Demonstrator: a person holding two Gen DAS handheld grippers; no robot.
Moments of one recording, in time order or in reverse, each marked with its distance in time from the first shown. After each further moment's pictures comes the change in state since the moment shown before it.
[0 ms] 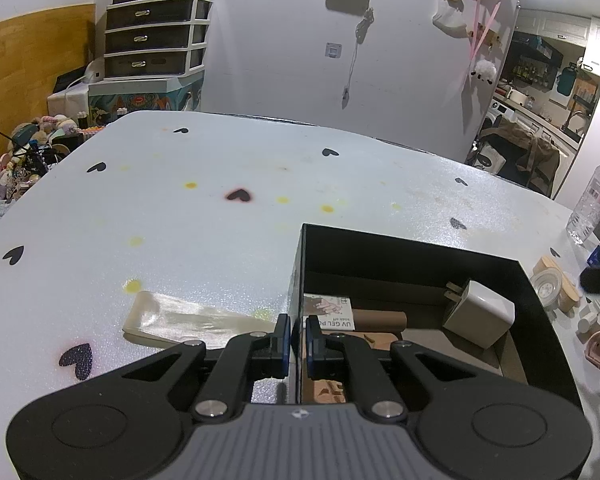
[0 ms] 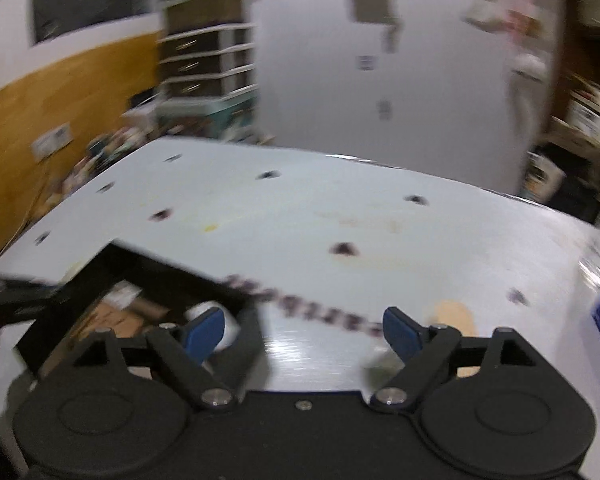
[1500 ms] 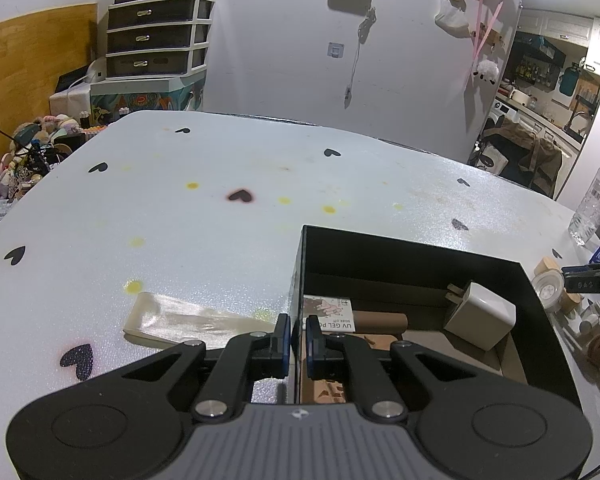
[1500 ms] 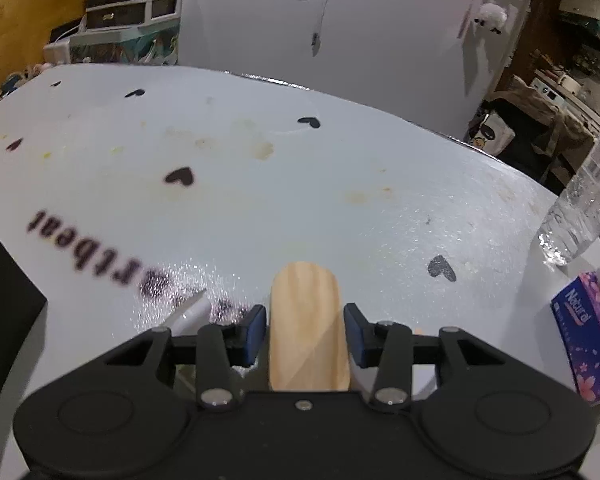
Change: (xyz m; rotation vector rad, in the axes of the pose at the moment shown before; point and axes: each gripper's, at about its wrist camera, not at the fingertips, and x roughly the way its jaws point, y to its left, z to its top) left arm -0.001 0.004 0.001 0.000 0.003 0.006; right arm 0.112 -0.079 -0.009 -0.120 0.207 -0.146
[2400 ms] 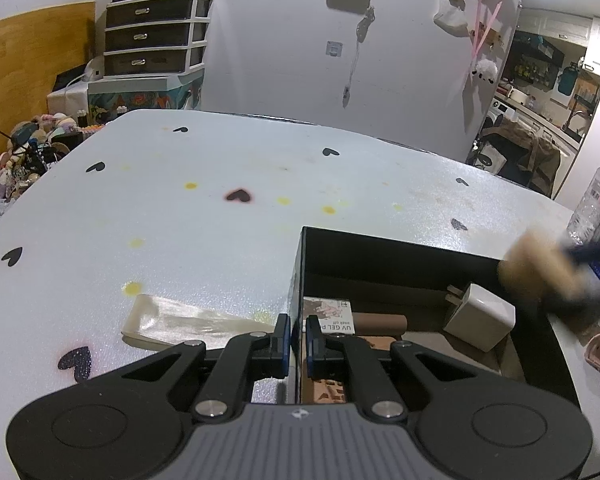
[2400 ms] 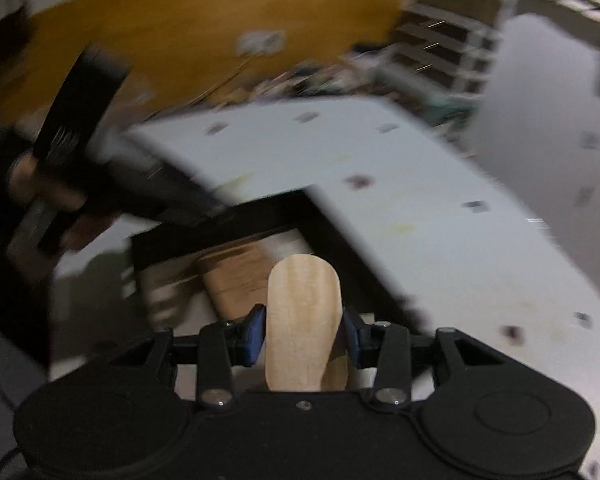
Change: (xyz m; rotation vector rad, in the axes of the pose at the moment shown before) left arm 0.002 -0.001 0.003 -0.003 0.007 -0.006; right arm -0.115 0.195 0.011 -0.639 -0.116 0.619
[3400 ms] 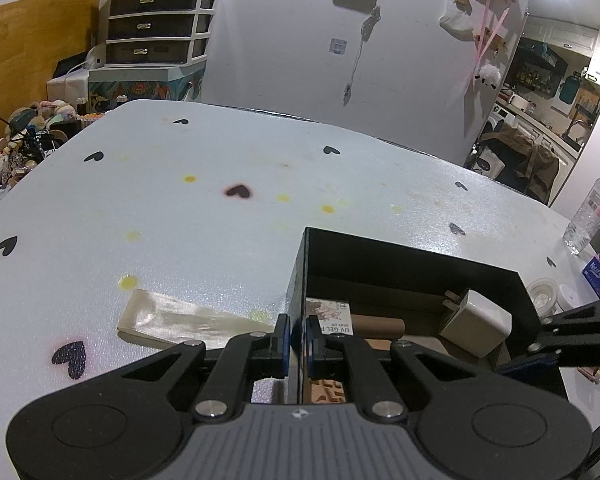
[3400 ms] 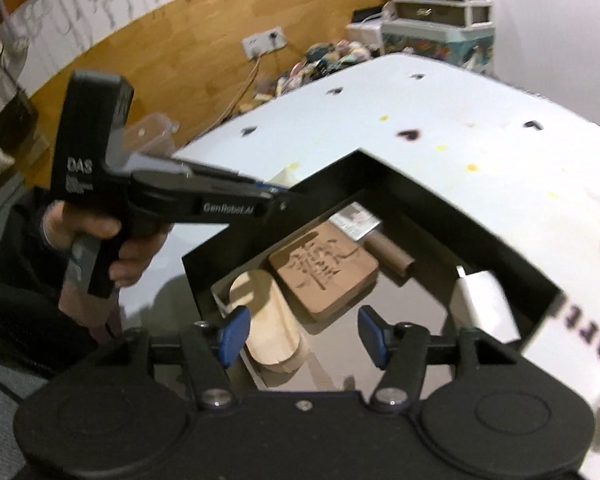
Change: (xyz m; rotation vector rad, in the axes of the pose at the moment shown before) left arm 0.001 0.005 0.004 -0.036 0.016 -0.024; right arm -0.006 -0.015 -0.023 0.333 -0.067 0.150
